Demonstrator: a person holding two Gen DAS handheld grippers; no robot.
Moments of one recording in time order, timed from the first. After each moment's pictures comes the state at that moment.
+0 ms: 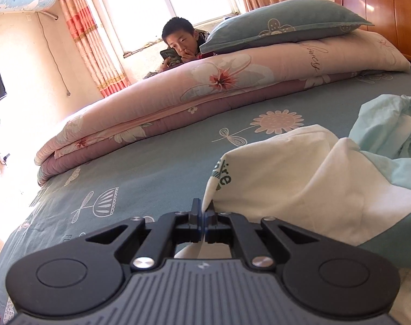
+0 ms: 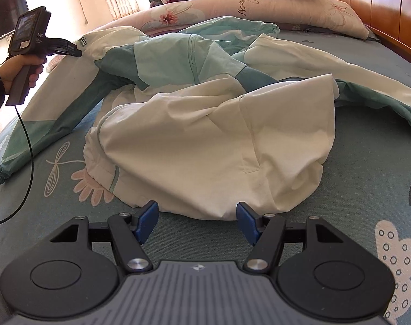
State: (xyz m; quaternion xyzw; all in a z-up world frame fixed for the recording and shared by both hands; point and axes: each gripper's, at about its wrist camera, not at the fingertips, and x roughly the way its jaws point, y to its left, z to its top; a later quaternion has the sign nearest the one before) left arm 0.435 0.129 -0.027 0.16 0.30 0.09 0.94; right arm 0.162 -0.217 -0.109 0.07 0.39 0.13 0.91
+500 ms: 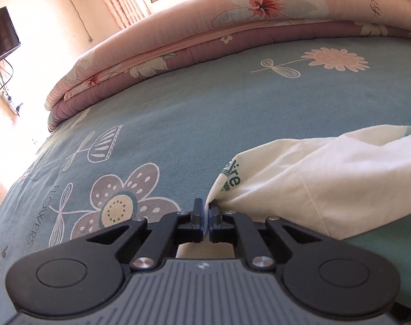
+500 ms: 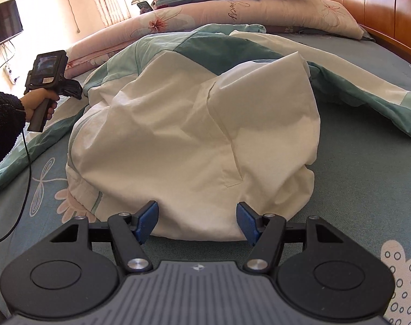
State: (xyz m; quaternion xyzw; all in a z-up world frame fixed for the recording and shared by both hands) left arm 0.507 0.164 -0.133 0.13 0.38 0.16 0.90; right arm 0.189 -0.223 -0.118 0.08 0.38 0.12 0.91
